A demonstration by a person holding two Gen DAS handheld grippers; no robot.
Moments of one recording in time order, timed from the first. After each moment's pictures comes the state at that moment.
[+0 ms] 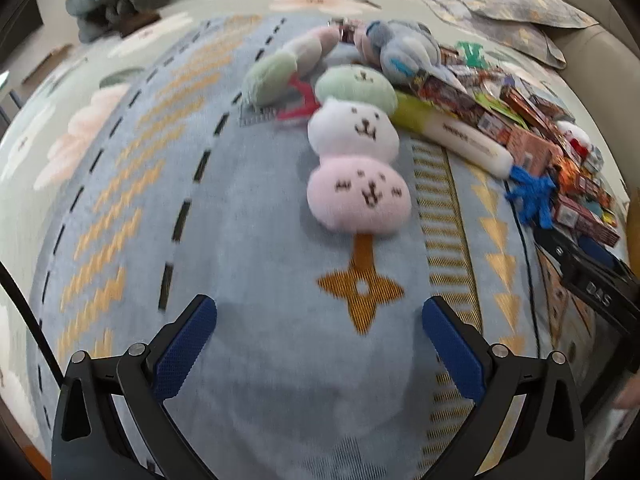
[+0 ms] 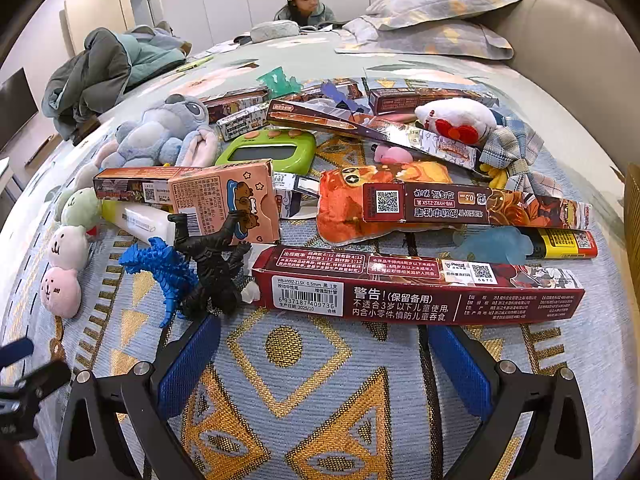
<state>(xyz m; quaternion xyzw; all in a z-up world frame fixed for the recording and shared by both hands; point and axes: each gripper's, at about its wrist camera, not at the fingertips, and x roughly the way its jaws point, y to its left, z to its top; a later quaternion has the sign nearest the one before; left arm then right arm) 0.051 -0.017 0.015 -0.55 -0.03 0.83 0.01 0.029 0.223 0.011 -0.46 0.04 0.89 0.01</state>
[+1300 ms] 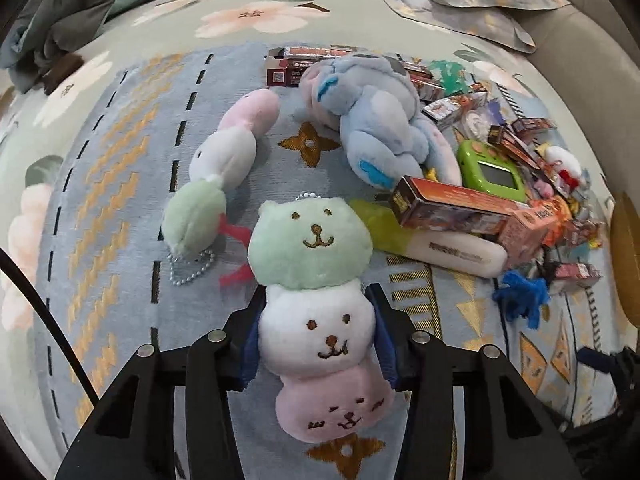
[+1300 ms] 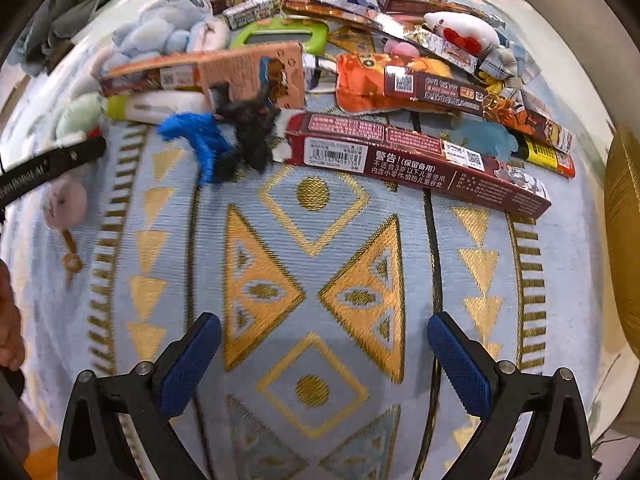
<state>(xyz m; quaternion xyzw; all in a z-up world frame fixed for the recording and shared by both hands) -0.056 -0.002 0.030 -0.56 0.00 0.82 0.11 0.052 0.196 0.036 -0.64 0.02 0.77 0.01</state>
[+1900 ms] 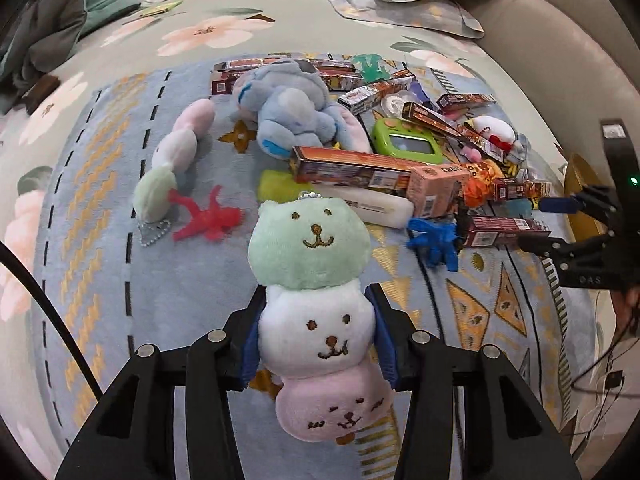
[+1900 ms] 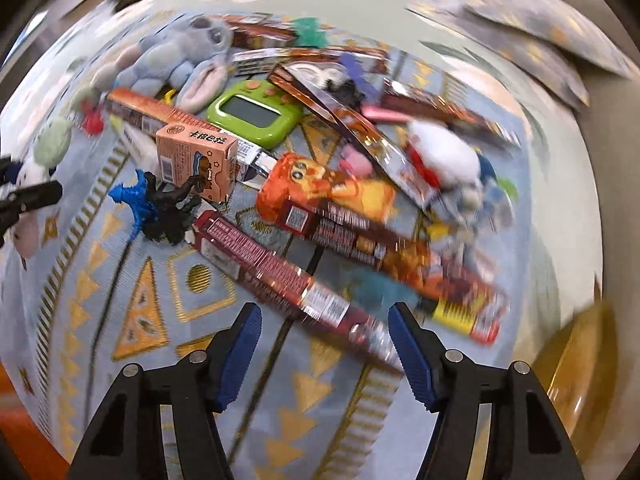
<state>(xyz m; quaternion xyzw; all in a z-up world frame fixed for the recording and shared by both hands) -0.004 0.029 0.056 -0.55 0.01 0.82 0.16 -0.008 0.265 0.065 -0.60 -0.17 0.77 -0.12</state>
